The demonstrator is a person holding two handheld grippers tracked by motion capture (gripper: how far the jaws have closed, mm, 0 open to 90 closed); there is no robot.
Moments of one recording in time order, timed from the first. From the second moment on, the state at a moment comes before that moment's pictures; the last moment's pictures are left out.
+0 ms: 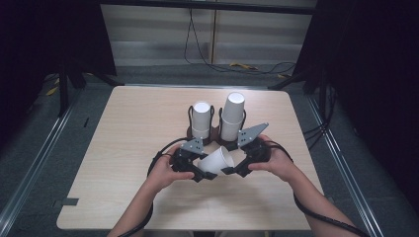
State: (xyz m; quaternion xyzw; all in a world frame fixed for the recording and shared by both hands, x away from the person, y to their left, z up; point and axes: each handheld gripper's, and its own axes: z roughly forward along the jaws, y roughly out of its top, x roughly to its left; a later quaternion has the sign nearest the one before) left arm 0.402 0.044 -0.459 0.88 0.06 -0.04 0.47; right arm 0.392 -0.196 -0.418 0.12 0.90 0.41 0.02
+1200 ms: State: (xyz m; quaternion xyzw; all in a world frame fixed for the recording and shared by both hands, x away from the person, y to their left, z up) left arm 0.404 0.043 -0.461 0.89 0.07 -0.03 0.45; right arm 0.393 -0.198 -0.413 0.12 0.90 0.41 0.03
